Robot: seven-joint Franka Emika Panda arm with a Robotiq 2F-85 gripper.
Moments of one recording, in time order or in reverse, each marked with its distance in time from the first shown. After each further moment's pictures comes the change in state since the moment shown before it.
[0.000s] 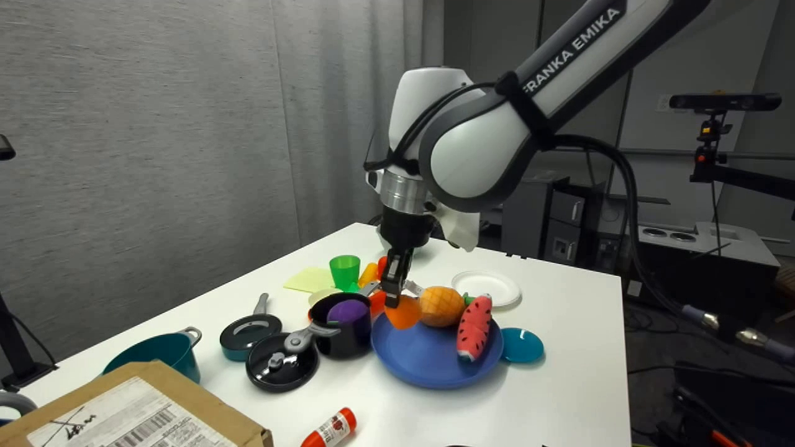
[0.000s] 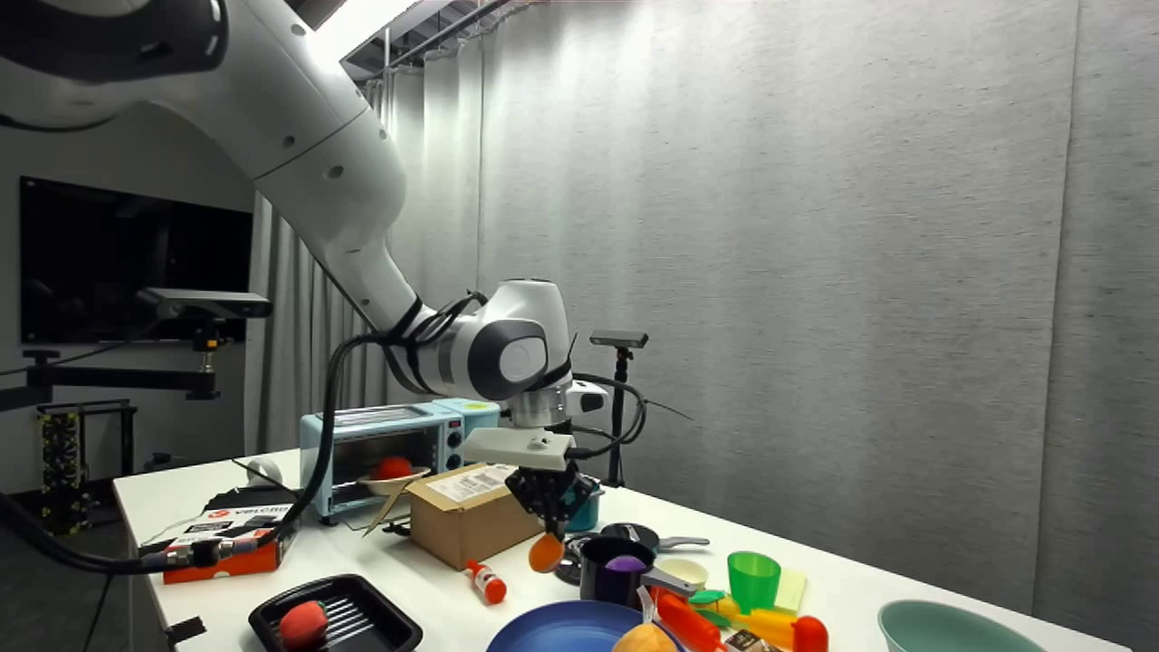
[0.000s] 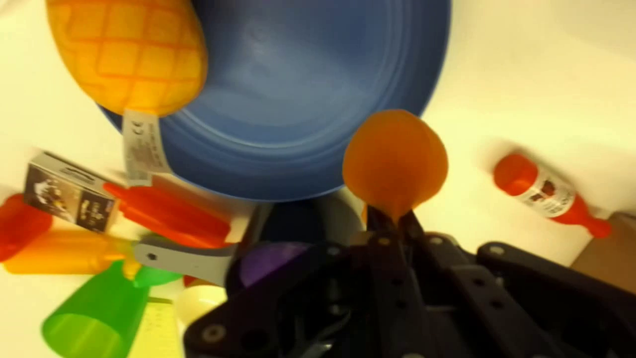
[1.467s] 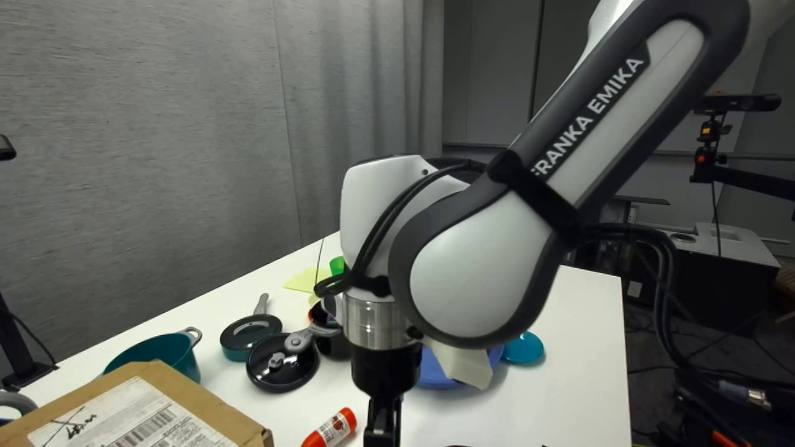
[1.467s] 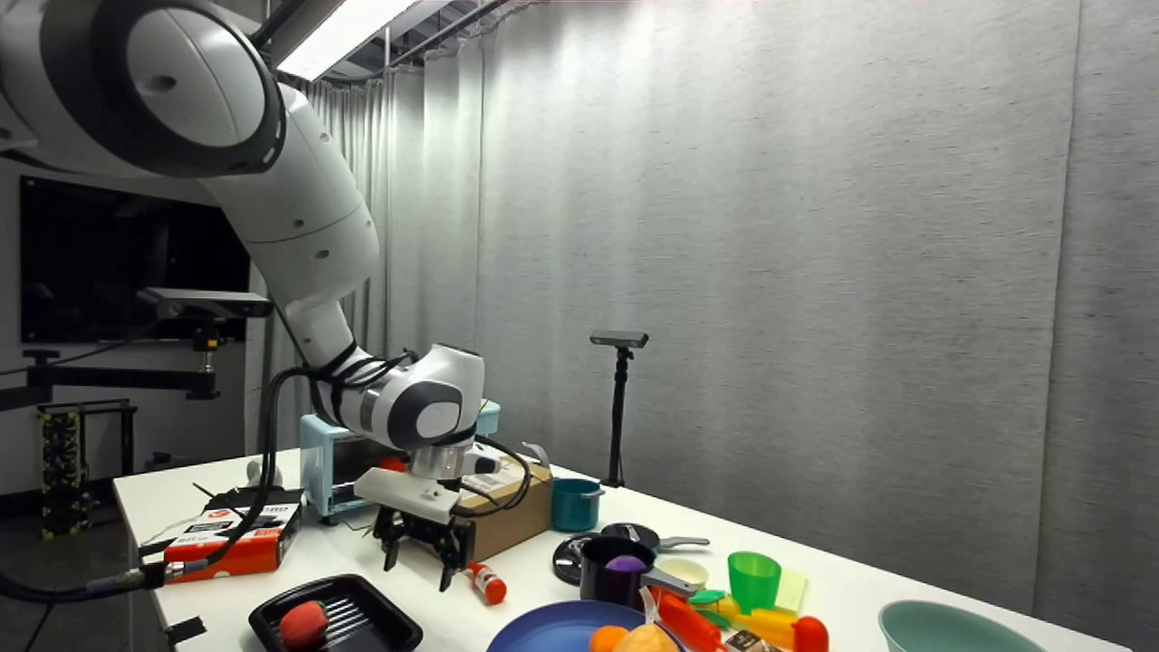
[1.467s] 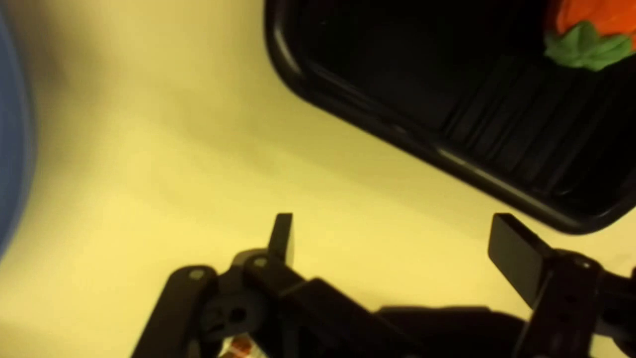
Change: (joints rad) arm 0.053 0.135 0.229 -0.029 0.123 -0.075 -0.008
